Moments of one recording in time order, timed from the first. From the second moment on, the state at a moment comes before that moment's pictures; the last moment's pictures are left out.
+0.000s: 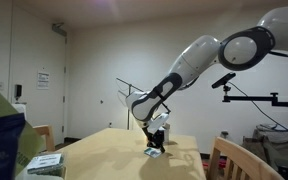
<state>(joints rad) 0.02 1.21 -0.20 -1.04 -0.23 1.88 0.32</state>
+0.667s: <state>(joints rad) 0.03 1.23 -0.20 -1.00 -0.23 1.85 0.29</state>
